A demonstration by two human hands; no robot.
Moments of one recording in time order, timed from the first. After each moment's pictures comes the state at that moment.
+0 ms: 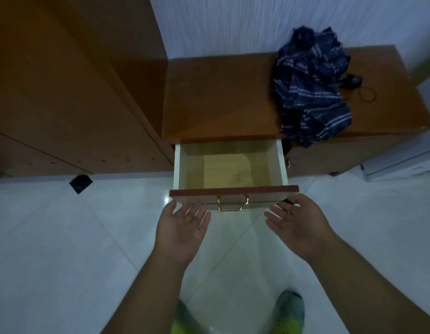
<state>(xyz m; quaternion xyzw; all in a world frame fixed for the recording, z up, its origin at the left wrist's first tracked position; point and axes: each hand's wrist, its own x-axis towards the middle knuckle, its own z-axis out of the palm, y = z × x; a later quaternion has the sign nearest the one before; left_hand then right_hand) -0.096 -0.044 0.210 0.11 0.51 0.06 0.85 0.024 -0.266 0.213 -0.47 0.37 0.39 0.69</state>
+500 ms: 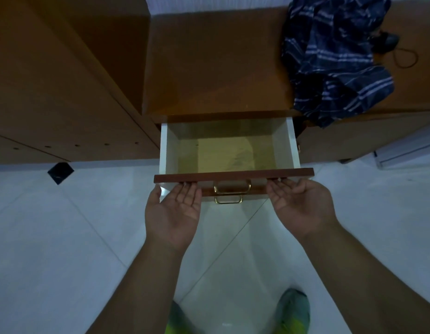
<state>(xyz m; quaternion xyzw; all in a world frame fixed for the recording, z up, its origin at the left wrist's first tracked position) -0.068 -0.030 0.129 0.03 0.47 0.14 0.87 0.052 -0.244 0.136 -0.28 0.39 0.27 0.83</state>
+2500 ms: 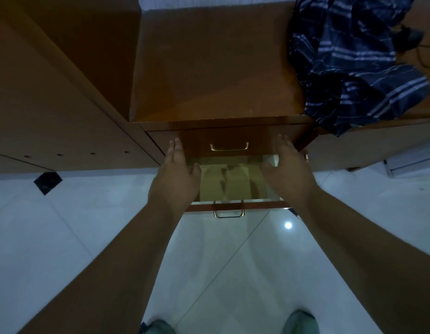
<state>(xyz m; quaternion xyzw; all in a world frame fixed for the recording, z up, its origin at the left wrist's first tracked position) 0.019 0.012 0.094 0.90 0.32 -0.07 0.30 0.133 -0.196 0.092 -0.93 -0.09 0.22 0.29</state>
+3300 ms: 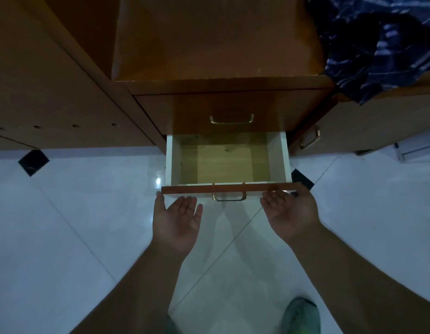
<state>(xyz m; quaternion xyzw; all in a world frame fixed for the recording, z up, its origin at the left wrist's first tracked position) -0.071 -0.032 -0.011 0.06 0.54 0.09 0.84 0.051 -0.239 -0.012 -0.33 0.46 0.30 0.77</state>
